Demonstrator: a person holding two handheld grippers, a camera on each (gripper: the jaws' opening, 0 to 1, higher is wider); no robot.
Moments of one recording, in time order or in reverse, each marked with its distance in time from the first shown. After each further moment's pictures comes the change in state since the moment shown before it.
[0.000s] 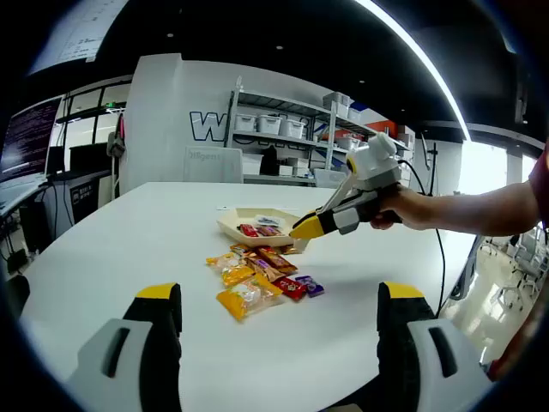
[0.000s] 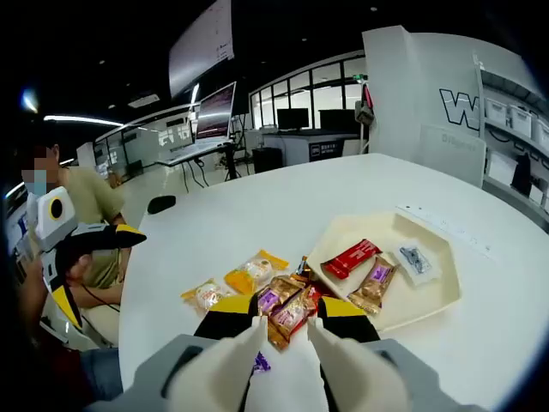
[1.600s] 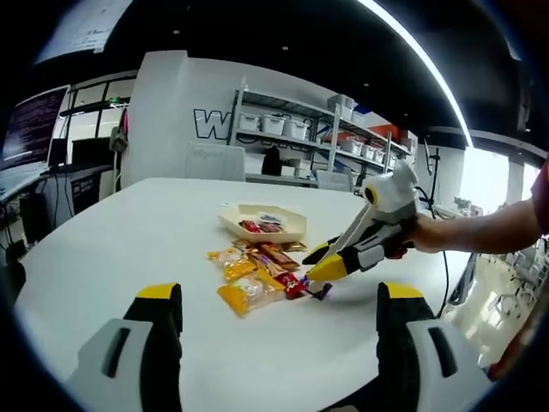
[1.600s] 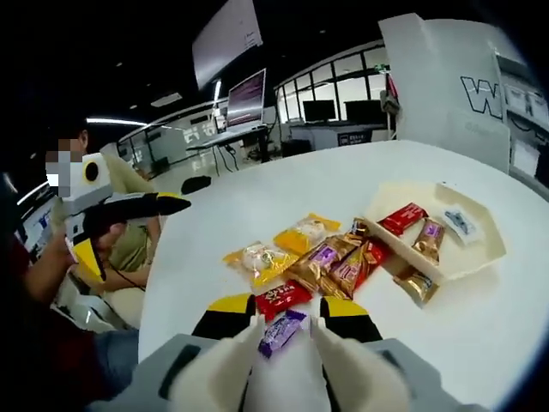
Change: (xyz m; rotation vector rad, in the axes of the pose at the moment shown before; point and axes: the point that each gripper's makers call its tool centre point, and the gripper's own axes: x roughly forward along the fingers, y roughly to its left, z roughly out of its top) left arm 0.001 0.005 -0.008 -0.034 -0.004 0.006; right arm 0.000 0.049 -0.046 -0.011 0.028 0.141
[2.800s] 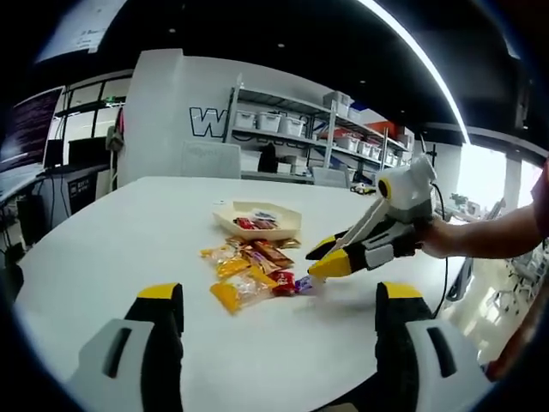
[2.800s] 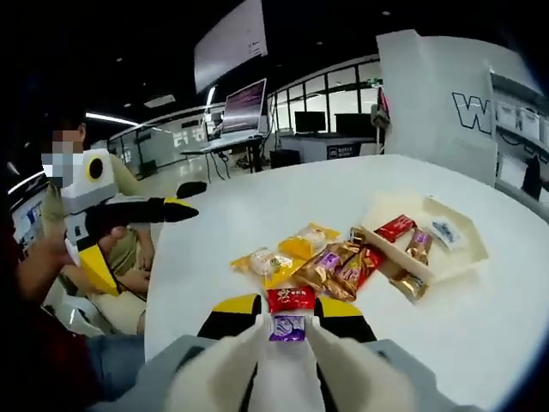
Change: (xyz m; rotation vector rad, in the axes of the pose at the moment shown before) left arm 0.002 -0.009 -0.003 0.014 0.018 -0.020; right arm -0.015 0.010 0.009 -0.017 -0.072 -0.084
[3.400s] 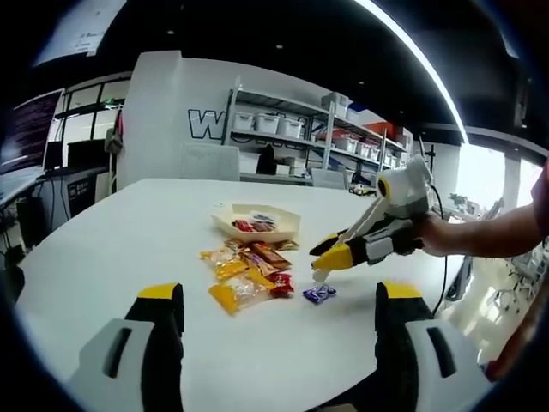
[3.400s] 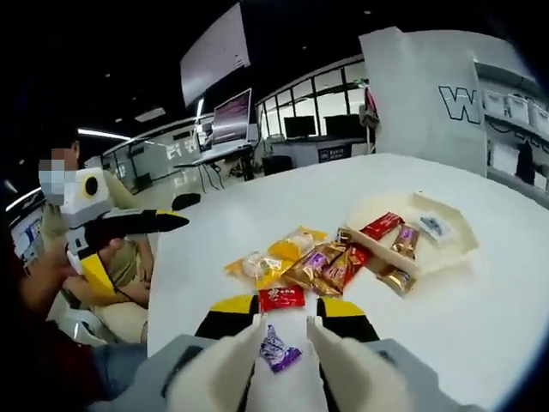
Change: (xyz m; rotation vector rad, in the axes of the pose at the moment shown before) left arm -0.004 -0.002 0.004 0.004 -0.013 -0.001; right arm -0.005 0.002 -0.011 -0.011 0.021 0.012
